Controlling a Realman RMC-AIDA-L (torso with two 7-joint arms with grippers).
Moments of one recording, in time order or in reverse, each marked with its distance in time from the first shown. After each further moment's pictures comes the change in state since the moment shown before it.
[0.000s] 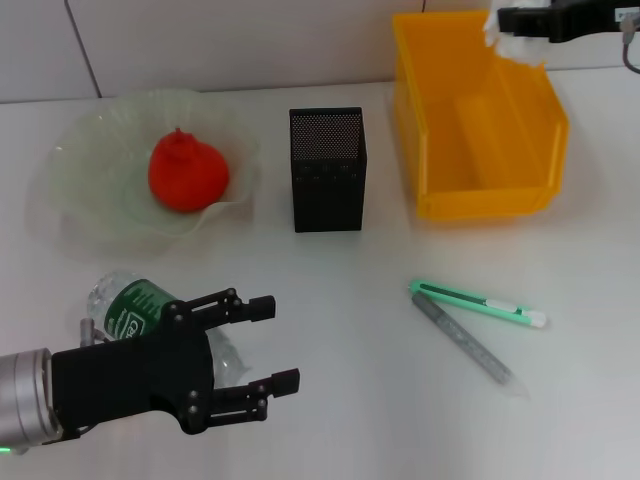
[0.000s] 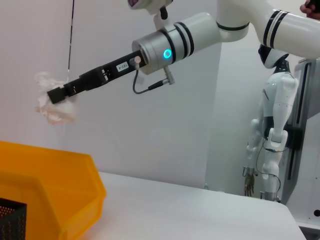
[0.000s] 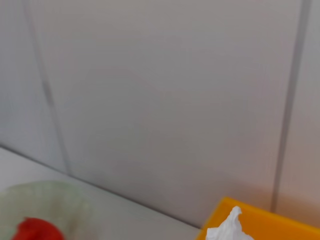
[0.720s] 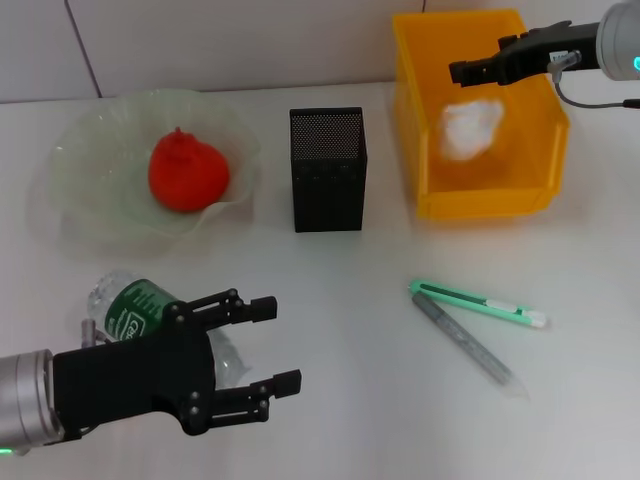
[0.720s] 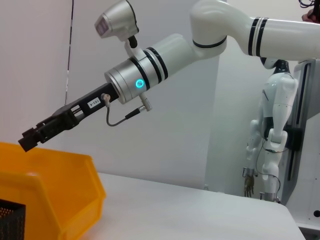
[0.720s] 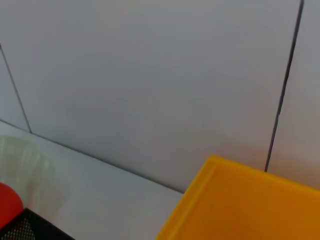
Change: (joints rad) left arm 0.001 -0.003 0.000 0.000 0.000 0.000 0.004; right arm 0.096 -0.001 -0.091 0.280 -0.108 0.232 -0.034
